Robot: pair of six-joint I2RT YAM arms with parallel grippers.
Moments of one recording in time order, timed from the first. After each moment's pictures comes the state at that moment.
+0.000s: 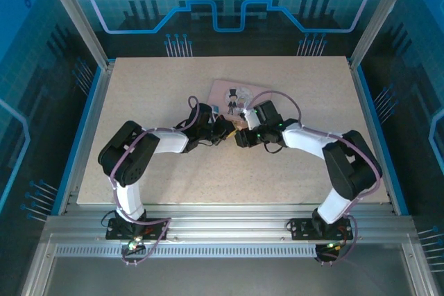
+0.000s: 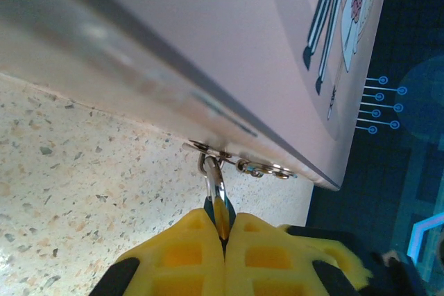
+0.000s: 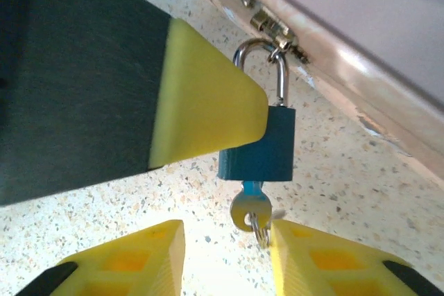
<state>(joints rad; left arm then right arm) -0.53 1.87 0.90 0.40 0.44 -1.24 0.51 1.65 0.94 -0.21 -0.35 0.19</state>
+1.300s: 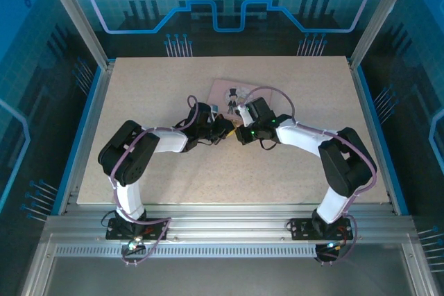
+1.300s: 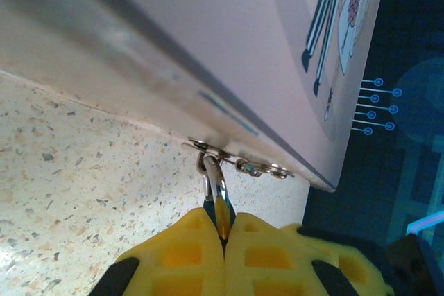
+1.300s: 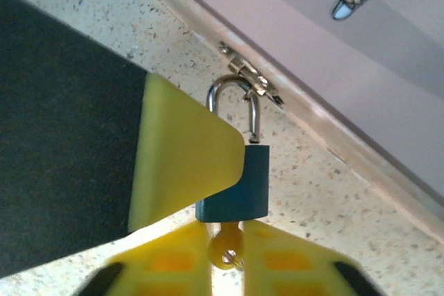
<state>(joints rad) -0.51 1.87 0.90 0.41 0.46 -1.24 0.57 1.71 1.04 -0.29 -0.19 0.19</state>
